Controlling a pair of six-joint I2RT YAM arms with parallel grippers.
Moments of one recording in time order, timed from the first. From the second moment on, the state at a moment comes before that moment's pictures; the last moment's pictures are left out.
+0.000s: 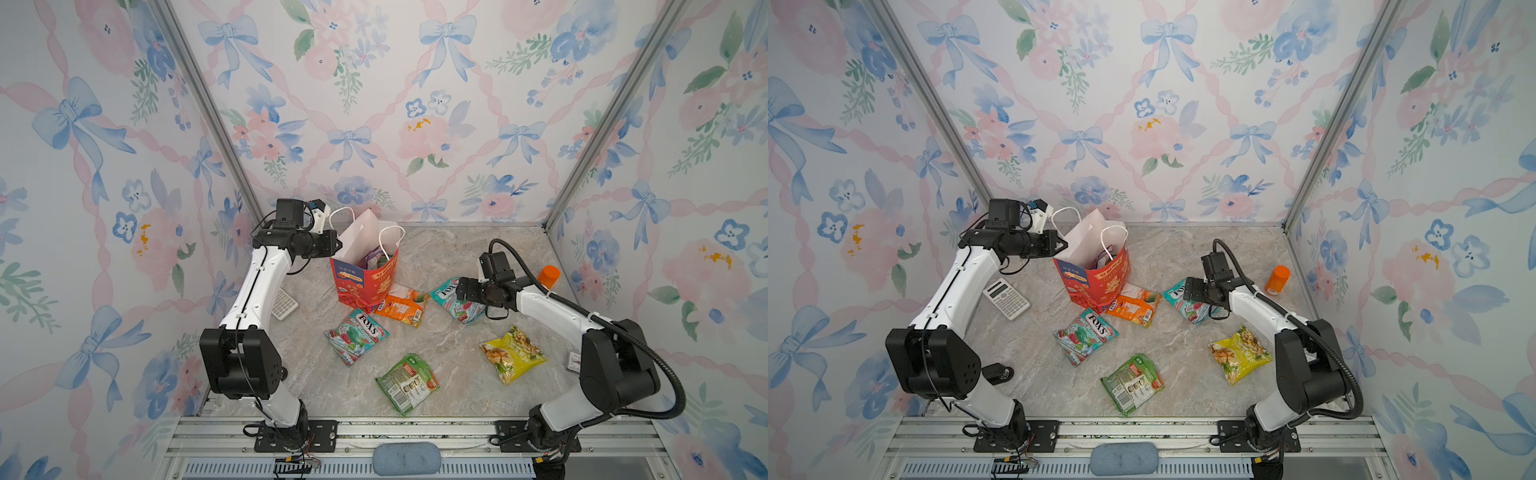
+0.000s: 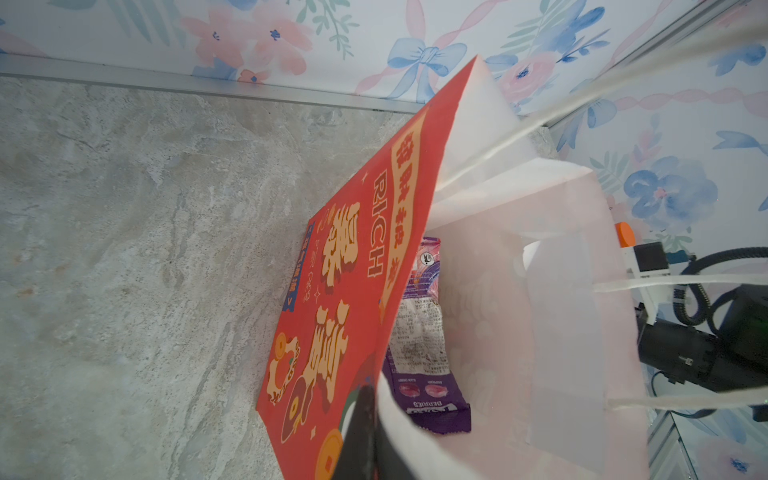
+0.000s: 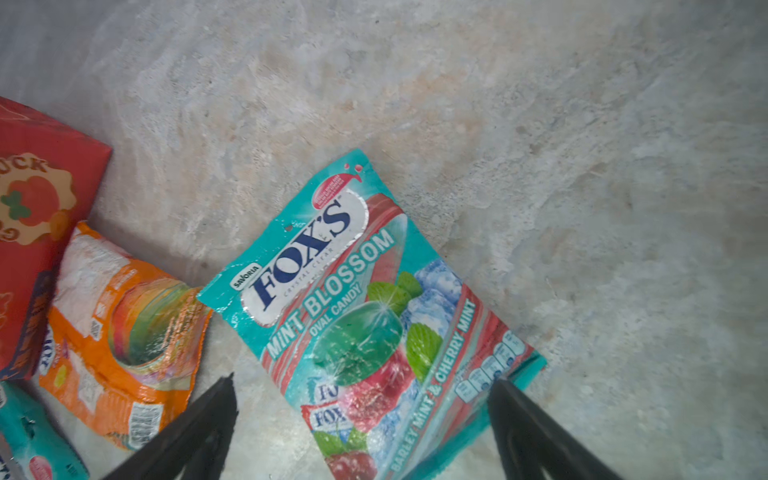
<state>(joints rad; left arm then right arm) -0.03 1.62 1.57 -0.78 0.51 -0.11 0.32 1.59 1.02 -0.43 0.01 0.42</state>
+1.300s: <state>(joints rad) -0.03 1.62 1.57 -0.78 0.51 -0.11 0.29 1.43 0.86 -0.39 -0.14 0.51</state>
